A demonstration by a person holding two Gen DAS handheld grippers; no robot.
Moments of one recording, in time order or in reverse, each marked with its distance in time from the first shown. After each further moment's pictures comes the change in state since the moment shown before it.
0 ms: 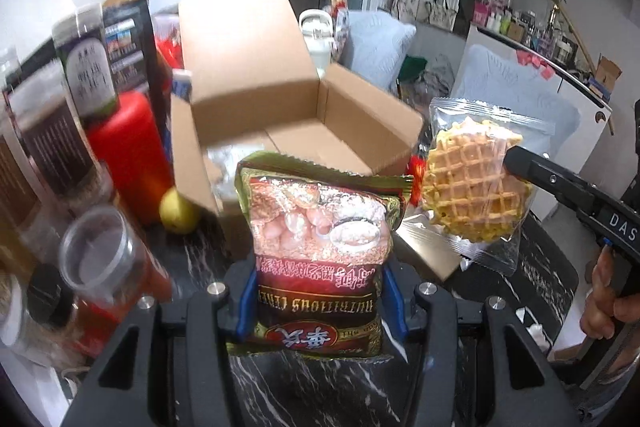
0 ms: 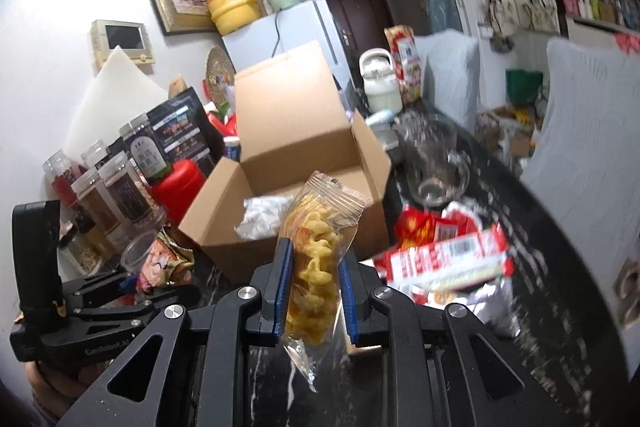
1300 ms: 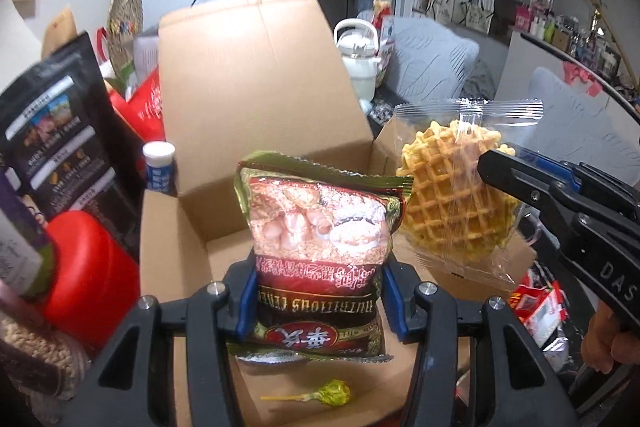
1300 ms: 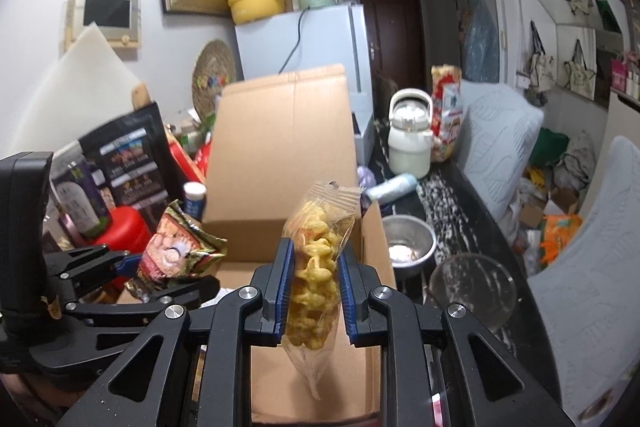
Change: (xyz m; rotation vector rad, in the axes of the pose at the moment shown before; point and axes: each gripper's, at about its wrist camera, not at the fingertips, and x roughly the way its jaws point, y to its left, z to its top) left arm 0.139 0.036 0.127 -0.018 0.031 0.119; right arm 0.162 -0.004 0.114 -0.184 0.037 -0.006
